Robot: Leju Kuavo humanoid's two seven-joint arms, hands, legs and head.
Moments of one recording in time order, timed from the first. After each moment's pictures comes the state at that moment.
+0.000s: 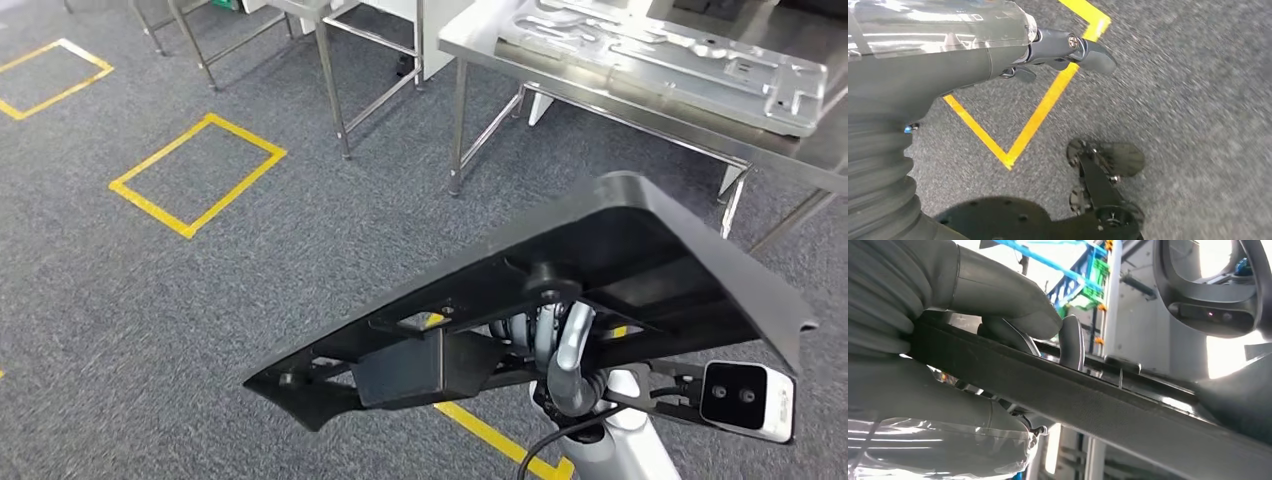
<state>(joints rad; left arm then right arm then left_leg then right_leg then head) -0.10 0.06 -1.30 -0.10 1.46 0.24 -0.24 -0.29 -0.04 0.43 -1.89 -0.36 0.57 -0.69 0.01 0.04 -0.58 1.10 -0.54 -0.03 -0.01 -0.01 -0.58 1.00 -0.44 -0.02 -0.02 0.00</state>
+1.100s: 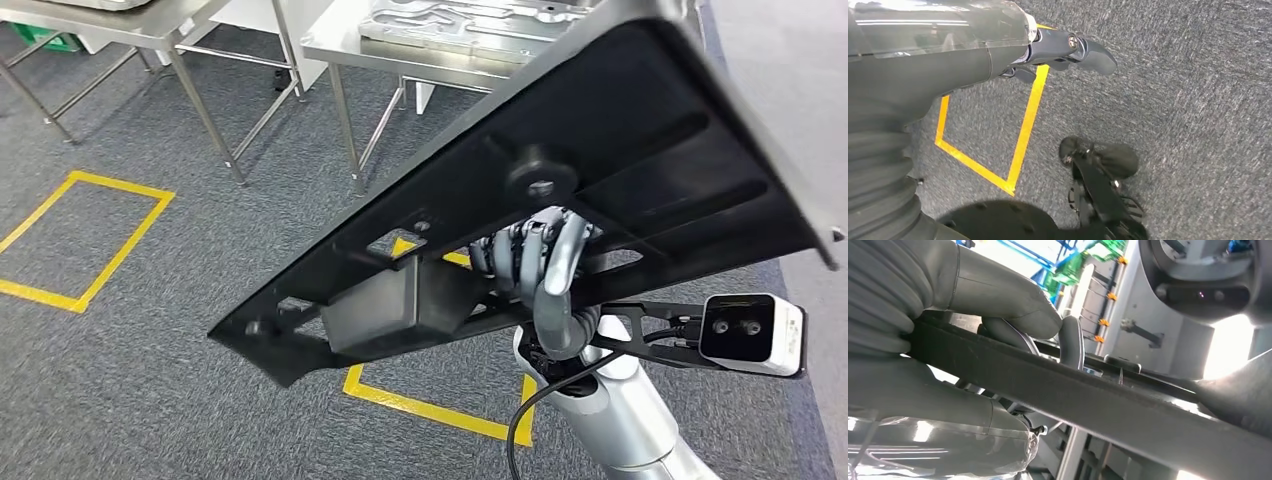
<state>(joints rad) -0.11 0.07 -1.30 -0.10 1.46 0.24 -0.24 -0.52 -0.07 0.56 -1.85 -0.49 0.41 -0.63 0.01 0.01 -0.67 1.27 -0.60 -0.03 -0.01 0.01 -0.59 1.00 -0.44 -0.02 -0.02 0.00</state>
